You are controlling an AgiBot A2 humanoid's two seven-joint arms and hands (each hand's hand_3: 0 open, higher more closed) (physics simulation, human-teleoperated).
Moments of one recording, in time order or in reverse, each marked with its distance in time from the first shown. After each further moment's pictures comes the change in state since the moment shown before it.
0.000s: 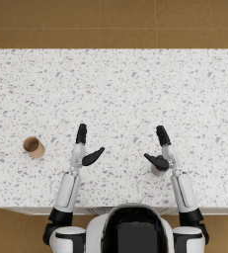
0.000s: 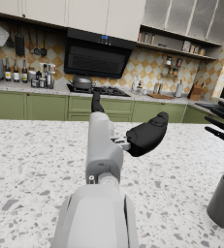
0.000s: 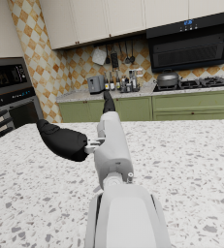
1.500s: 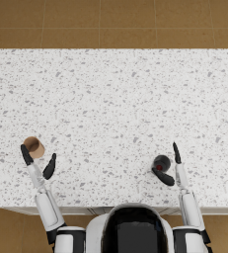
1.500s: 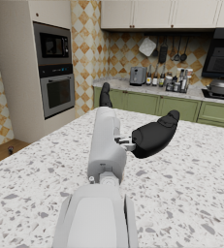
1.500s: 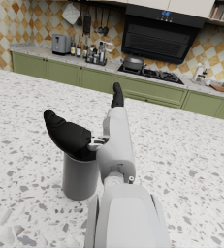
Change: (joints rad) left arm -0.277 0.168 -0.705 -0.034 0.297 -0.101 -0.101; right arm -0.395 0.063 -0.172 0.189 0.330 -0.100 0.101
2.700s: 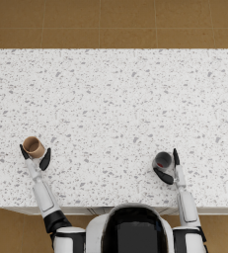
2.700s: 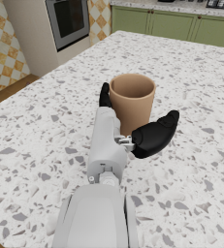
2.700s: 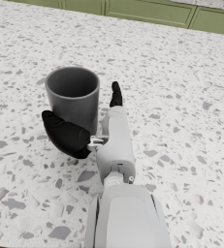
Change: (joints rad) left arm 0.214 -0.059 0.049 0.597 0.111 0.004 0.000; right arm 0.047 -0.065 0.055 -0.398 0.000 0.012 0.012
